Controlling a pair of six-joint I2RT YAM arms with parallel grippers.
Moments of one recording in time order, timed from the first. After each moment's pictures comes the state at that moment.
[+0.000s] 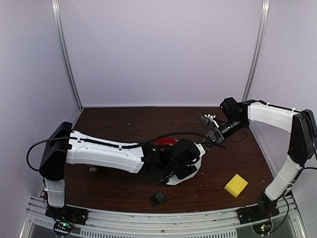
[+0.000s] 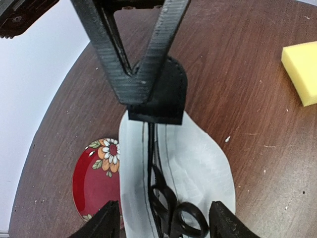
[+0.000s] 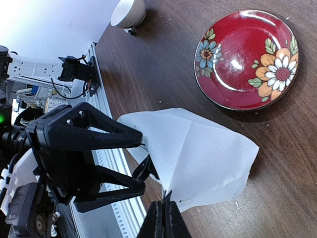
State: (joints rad) left arm -1.34 2.02 1.54 -0.28 -0.50 0.07; right arm 0.35 1.64 1.24 -0.93 -0.94 -0.28
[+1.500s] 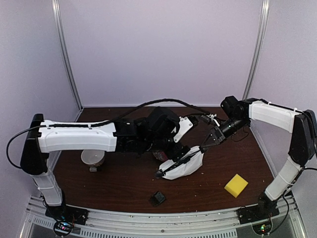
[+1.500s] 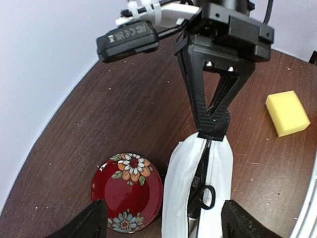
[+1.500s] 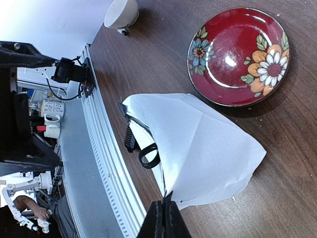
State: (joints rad) left arm -1.22 1.82 1.53 -0.33 -0.31 0.07; right arm 0.34 1.63 1.26 -0.96 -0.91 -0.27
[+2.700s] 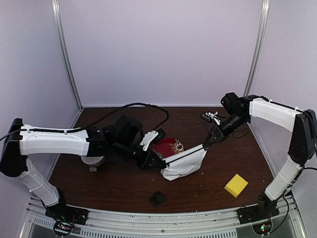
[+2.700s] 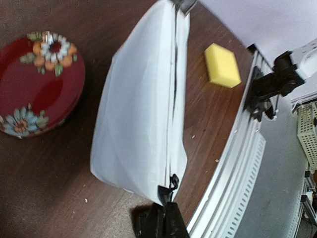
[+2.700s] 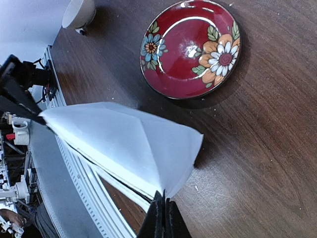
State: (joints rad) left arm -1.04 1.60 1.09 -0.28 0.33 -0.37; right arm 0.34 1.65 1.31 -0.98 -0.71 -0.25
